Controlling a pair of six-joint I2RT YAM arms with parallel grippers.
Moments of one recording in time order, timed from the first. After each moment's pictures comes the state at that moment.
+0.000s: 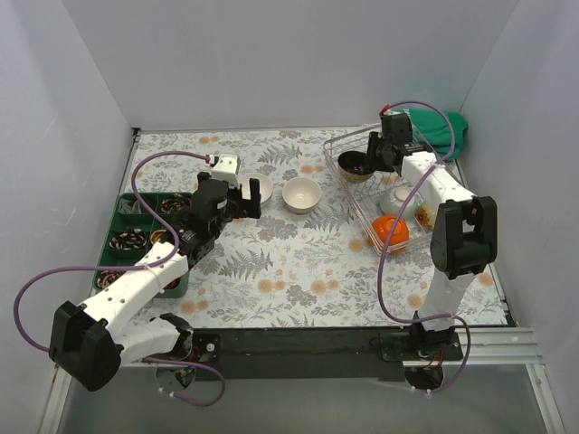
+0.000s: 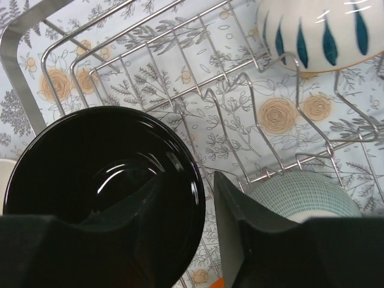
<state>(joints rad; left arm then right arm) -0.57 1.11 0.83 -0.06 -0.28 -0.19 0.22 1.84 1.51 -0.43 0.05 0.26</state>
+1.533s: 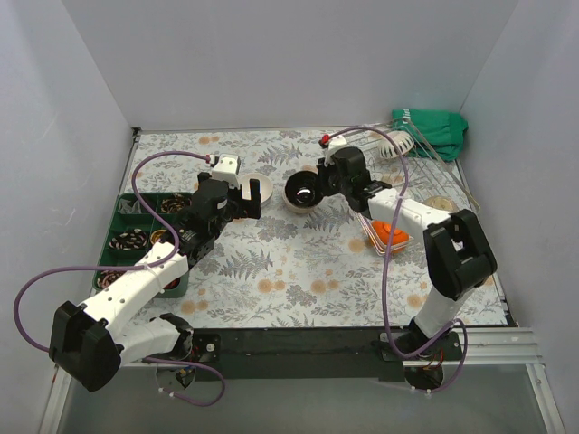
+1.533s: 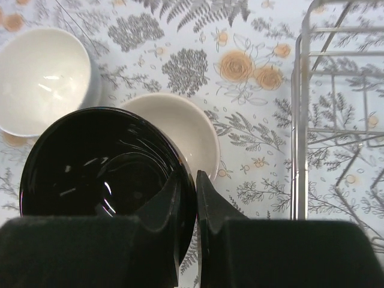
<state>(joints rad) -0.57 1.11 0.83 -0.06 -0.27 -0.19 0.54 1.68 1.15 0.07 -0.02 0.13</state>
